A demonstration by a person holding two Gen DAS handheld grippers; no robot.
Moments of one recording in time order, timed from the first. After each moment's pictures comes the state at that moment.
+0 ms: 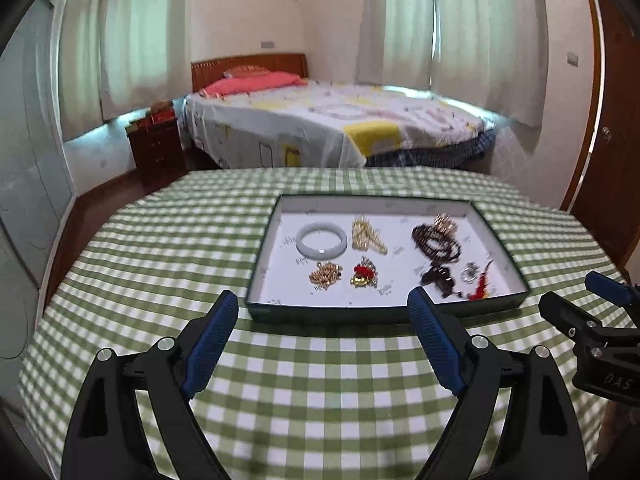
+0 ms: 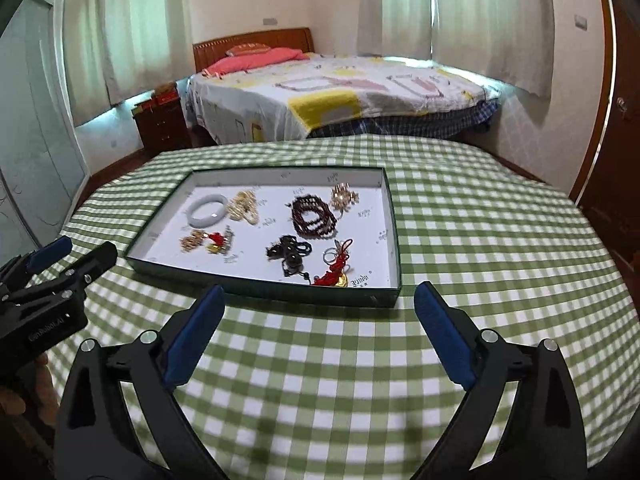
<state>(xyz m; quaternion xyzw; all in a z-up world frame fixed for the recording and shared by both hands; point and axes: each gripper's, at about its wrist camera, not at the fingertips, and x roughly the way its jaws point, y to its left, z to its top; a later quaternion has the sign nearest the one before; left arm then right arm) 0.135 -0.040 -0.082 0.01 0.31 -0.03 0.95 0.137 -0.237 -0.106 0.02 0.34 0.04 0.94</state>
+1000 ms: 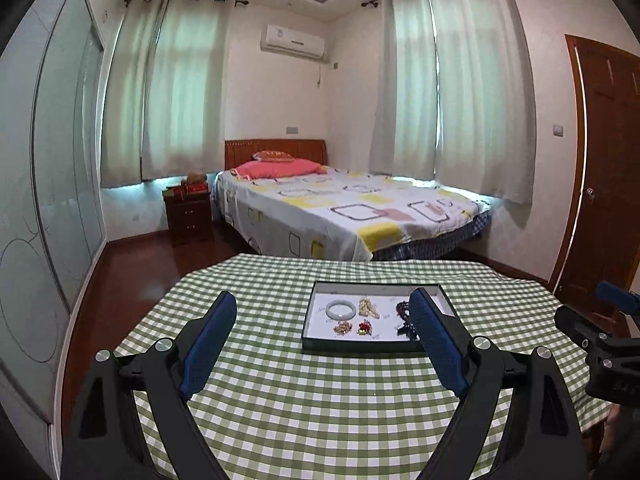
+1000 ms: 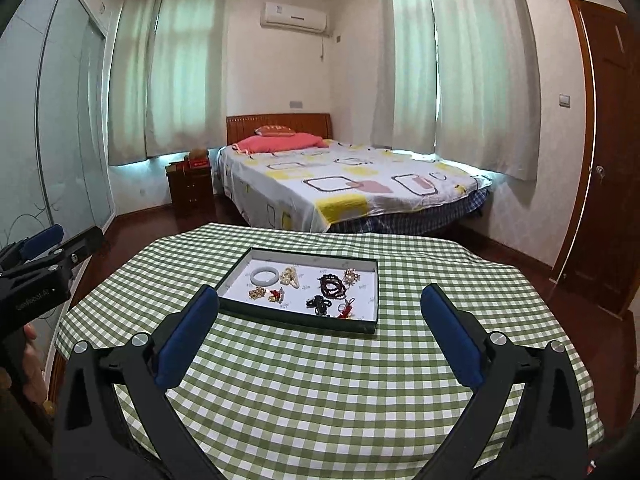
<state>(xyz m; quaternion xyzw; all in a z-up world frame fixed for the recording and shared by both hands) -0.035 -0.012 0.037 -0.01 0.16 0.00 0.99 -0.037 -0.230 0.015 -0.01 0.19 0.06 0.98</state>
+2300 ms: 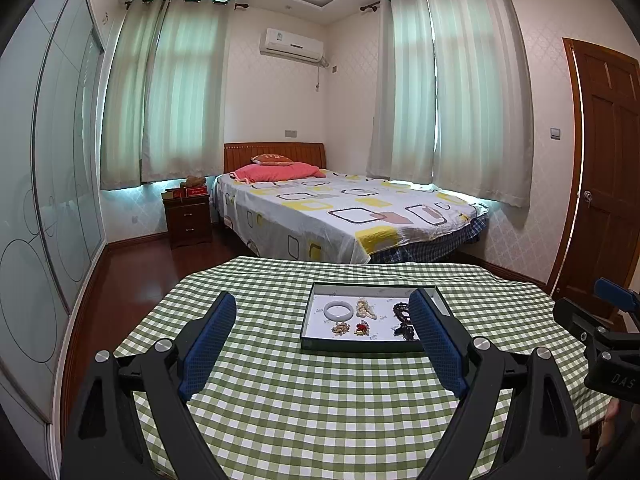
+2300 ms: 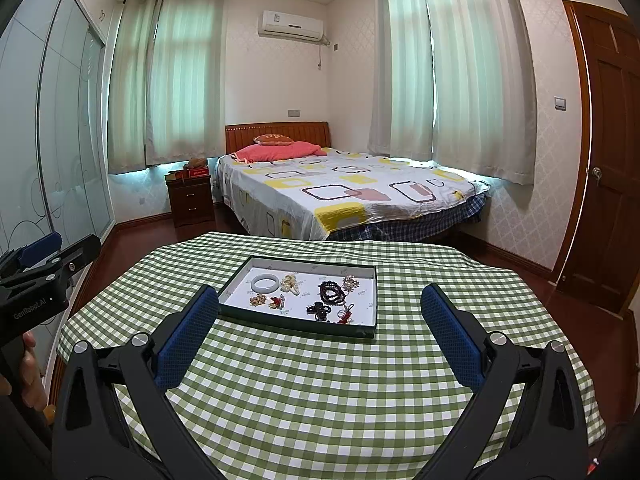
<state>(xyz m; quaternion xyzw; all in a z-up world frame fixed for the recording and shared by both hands) -0.047 -0.012 0.043 -0.01 0.16 0.00 0.99 -0.046 -0.231 0.018 0.00 0.18 0.05 0.98</state>
